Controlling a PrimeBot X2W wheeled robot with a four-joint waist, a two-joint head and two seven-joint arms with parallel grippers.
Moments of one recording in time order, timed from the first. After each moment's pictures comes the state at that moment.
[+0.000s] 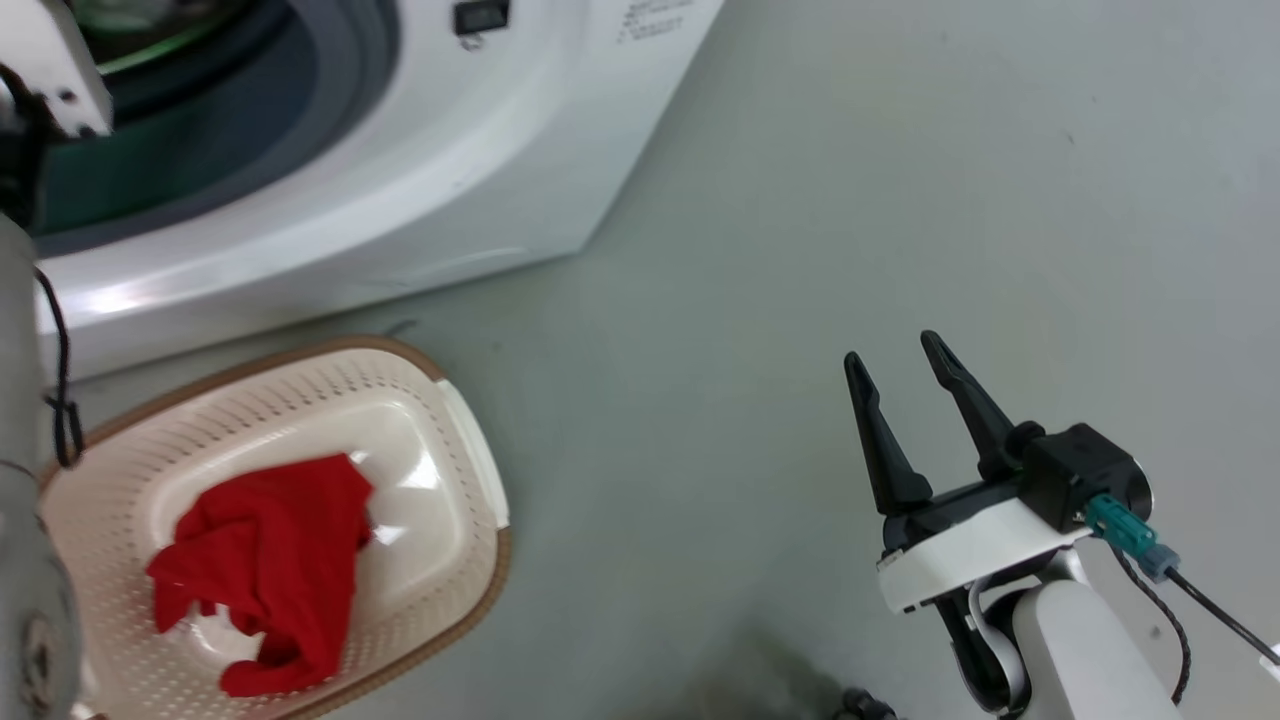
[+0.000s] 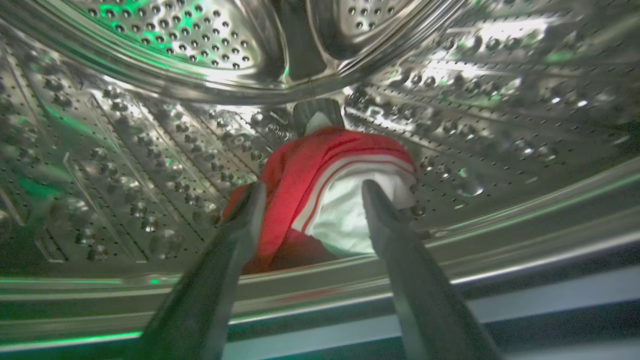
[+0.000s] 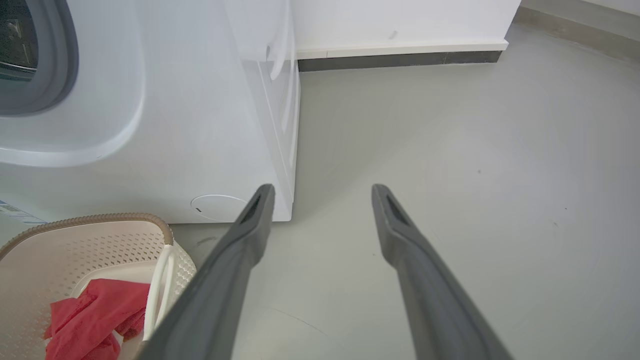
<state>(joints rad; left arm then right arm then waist) -1.22 0.41 0.00 1.05 -0.10 -0.11 0.06 -0.24 -0.05 0.20 0.20 0.17 0.13 -0.24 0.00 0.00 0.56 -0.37</state>
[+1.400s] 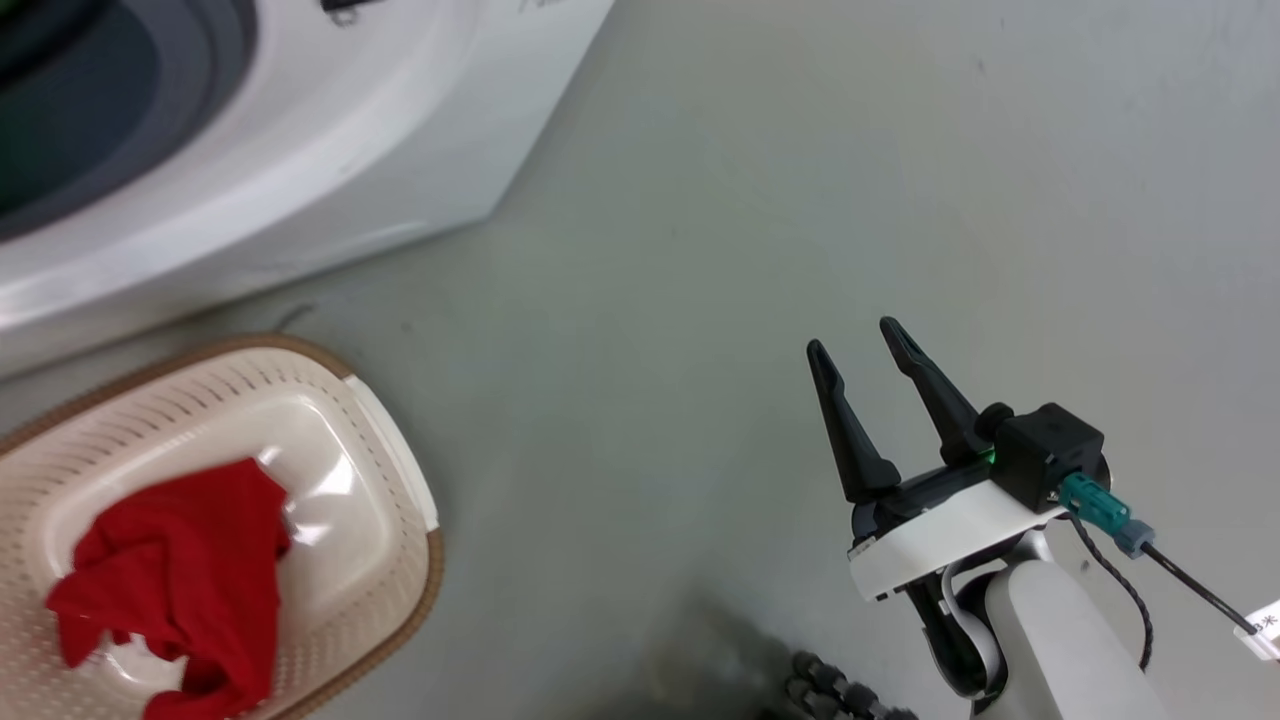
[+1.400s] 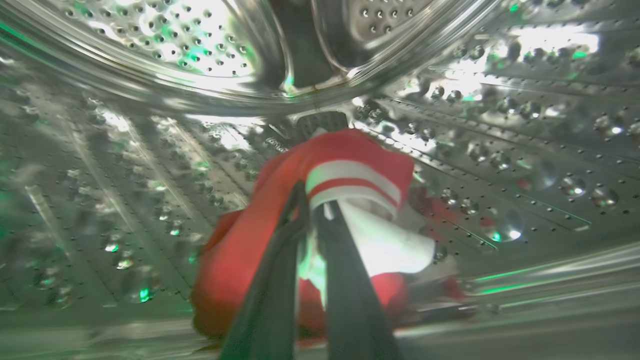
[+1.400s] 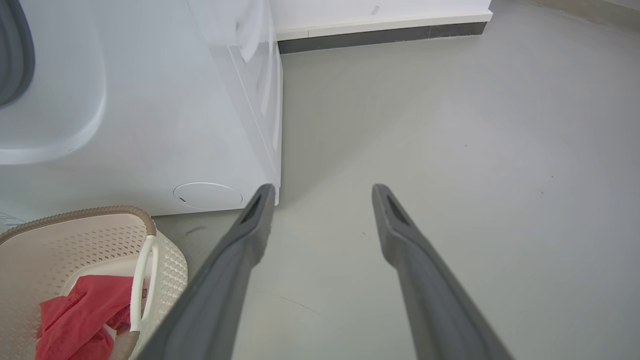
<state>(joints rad) -1.26 0.55 -0.02 0.83 -0.14 -0.01 0.26 -0.31 -0.05 0.28 0.25 0.27 0.13 -0.26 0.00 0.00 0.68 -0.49</state>
